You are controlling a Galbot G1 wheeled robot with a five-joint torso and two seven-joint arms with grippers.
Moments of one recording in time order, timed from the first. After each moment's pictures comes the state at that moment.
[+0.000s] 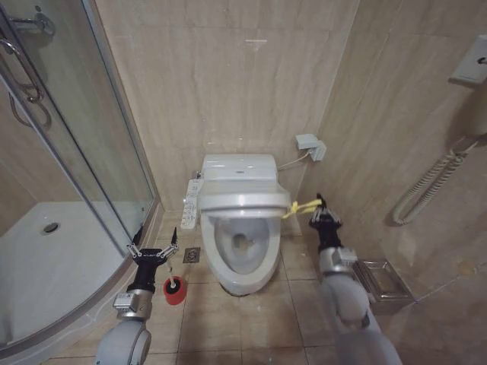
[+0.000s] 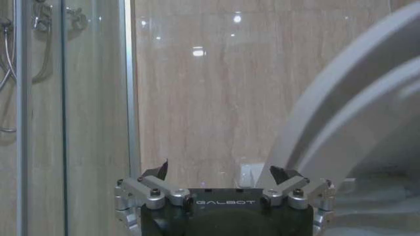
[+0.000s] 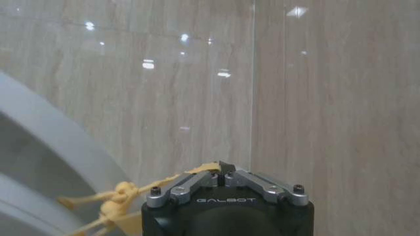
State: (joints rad) left arm 1.38 -1.33 -0.51 -1.93 -0.13 -0.22 -0.09; right arm -1.09 1.39 0.54 1.90 0.10 0.04 0.20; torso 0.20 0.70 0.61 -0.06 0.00
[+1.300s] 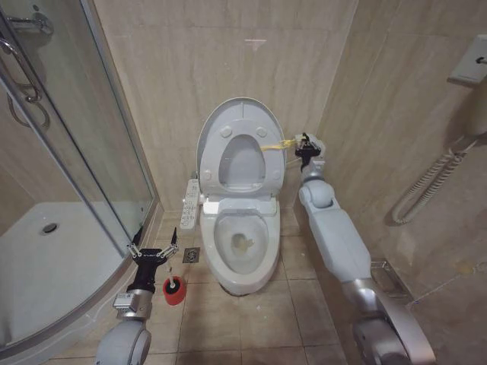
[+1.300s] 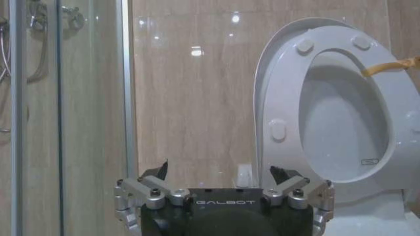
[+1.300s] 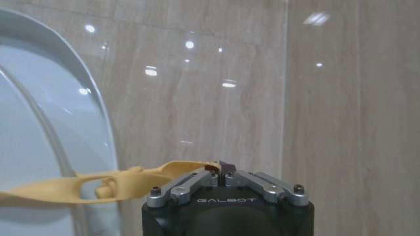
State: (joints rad) left arm 1.38 -1.33 -0.51 -1.93 -0.13 -0.22 -0.09; right arm -0.33 1.35 0.35 1.22 0.15 0.00 0.22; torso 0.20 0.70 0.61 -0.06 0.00
